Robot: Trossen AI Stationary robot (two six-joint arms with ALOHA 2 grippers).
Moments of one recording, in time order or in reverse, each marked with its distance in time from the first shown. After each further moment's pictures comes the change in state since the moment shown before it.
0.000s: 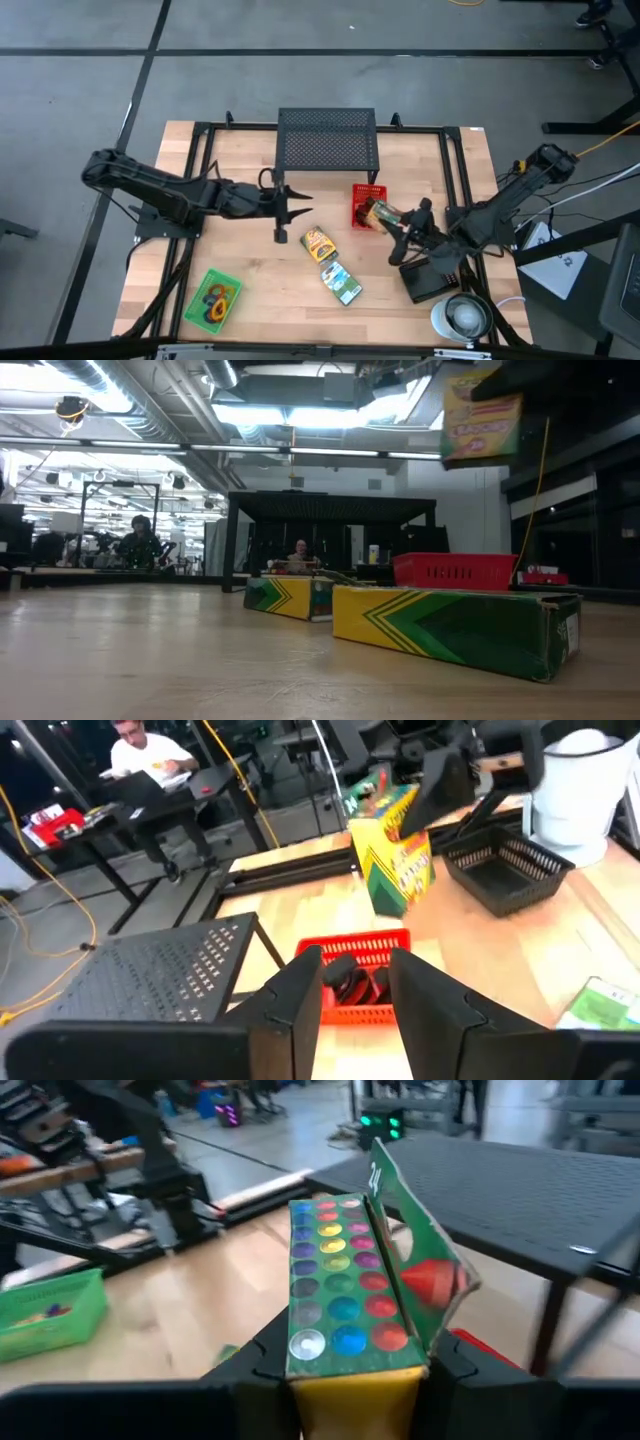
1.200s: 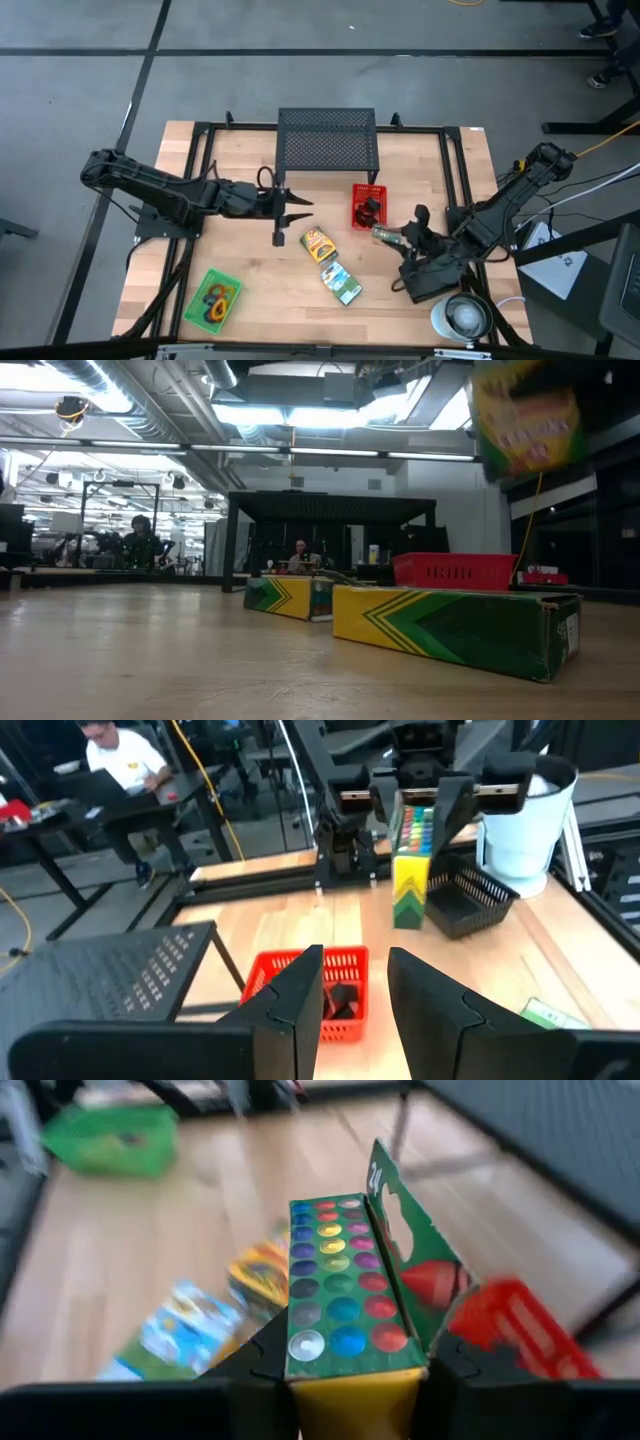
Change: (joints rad) left arm 0.007 -0.011 -0.044 0.075 0.104 -0.078; right arm 0.054 0.002 0.144 -0.366 -0.300 -0.043
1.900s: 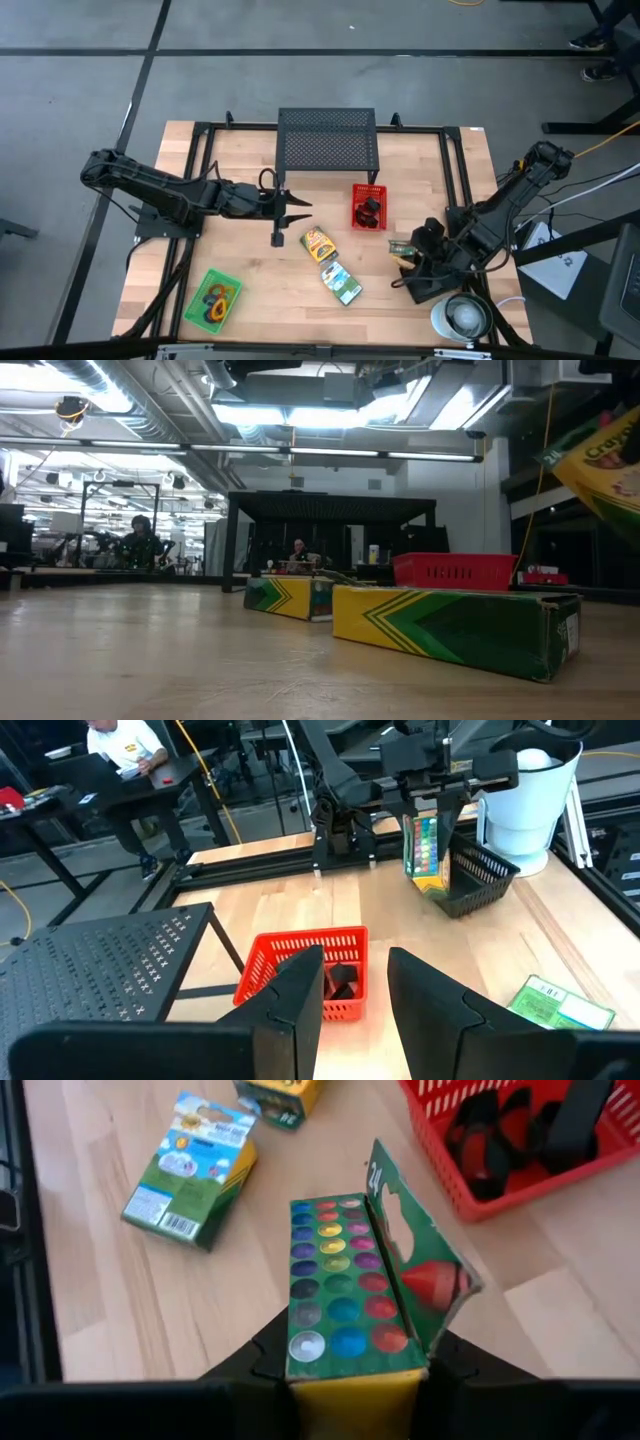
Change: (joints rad) left arm 0.000 0.000 0.000 -0.044 0.002 0.002; right arm 0.069 0.000 -0.001 -0.319 -0.372 0.465
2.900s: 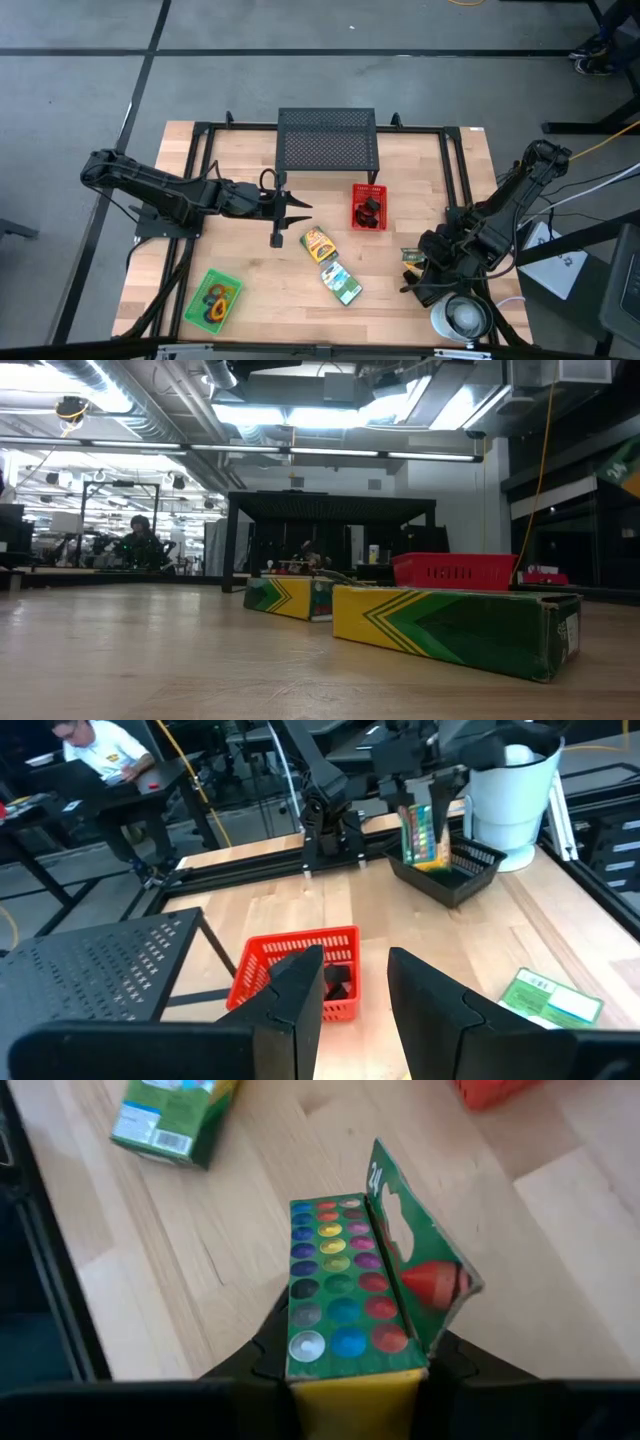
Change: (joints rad) left arm 0.008 0.000 0.000 -0.003 0.043 0.026; right arm 0.073 -0.003 0.041 -0.139 -0.146 0.183
